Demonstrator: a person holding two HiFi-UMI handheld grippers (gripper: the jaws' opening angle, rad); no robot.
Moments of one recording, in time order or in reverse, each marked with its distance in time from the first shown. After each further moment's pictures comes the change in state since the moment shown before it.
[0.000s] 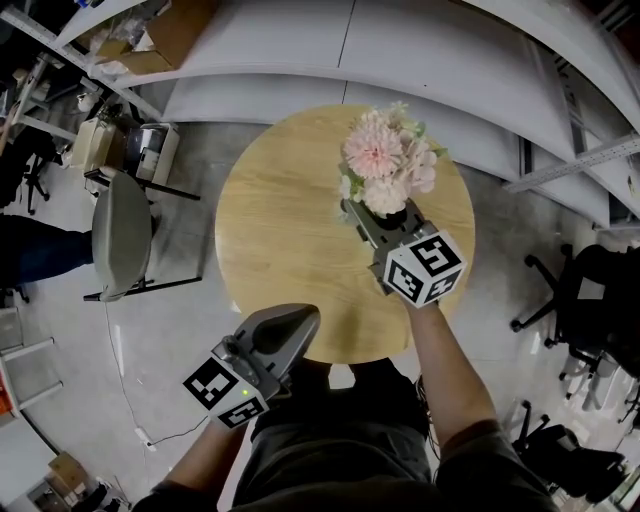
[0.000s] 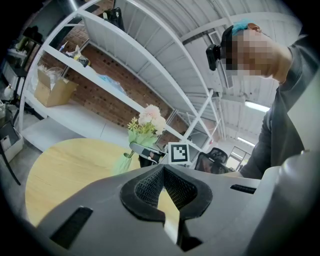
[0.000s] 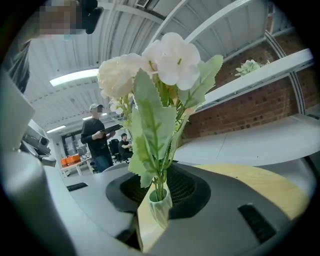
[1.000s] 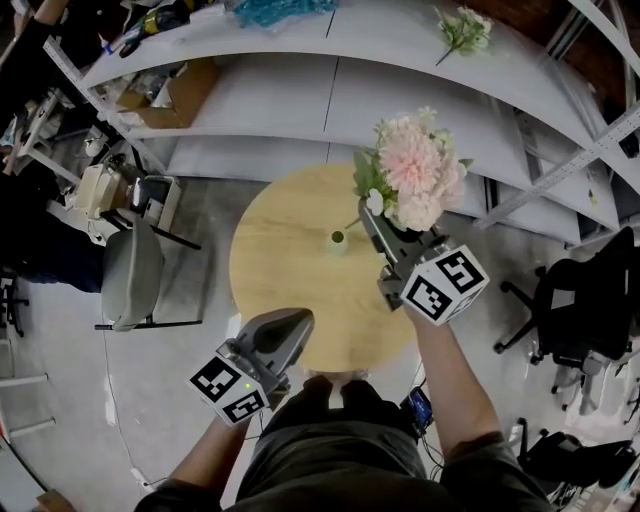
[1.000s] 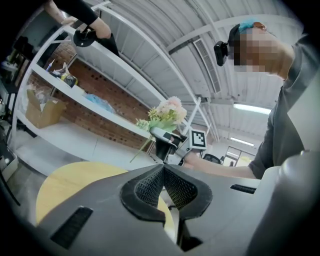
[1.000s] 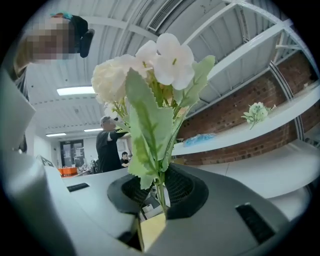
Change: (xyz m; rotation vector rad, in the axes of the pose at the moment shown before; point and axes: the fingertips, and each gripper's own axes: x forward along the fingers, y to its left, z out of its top) left arm -0.040 -0.059 0.073 0.104 -0.090 -0.053; right arm -0.080 0.064 0.187 -0.059 -0.217 -0.014
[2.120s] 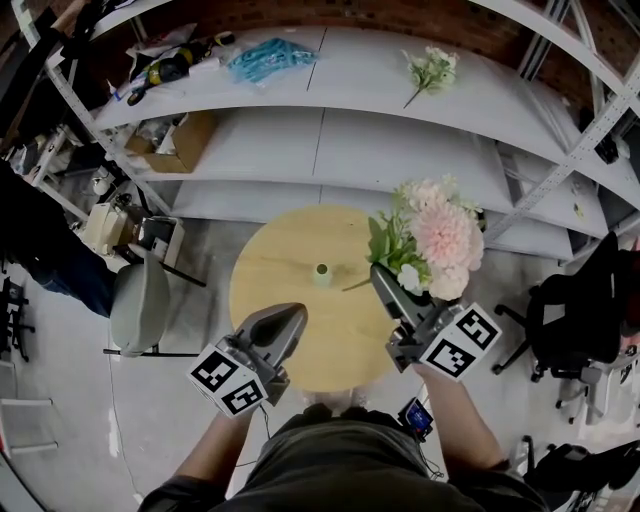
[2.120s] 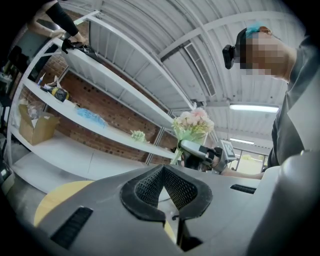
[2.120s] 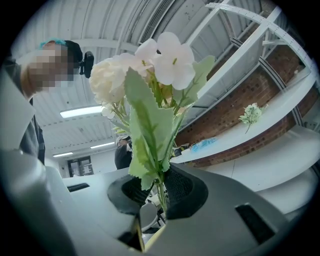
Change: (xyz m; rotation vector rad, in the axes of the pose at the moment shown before) left arm 0.023 -0.021 0.068 0.077 -0.083 -0.004; right arm -0.090 0.040 0.067 0.145 -0.074 0.059
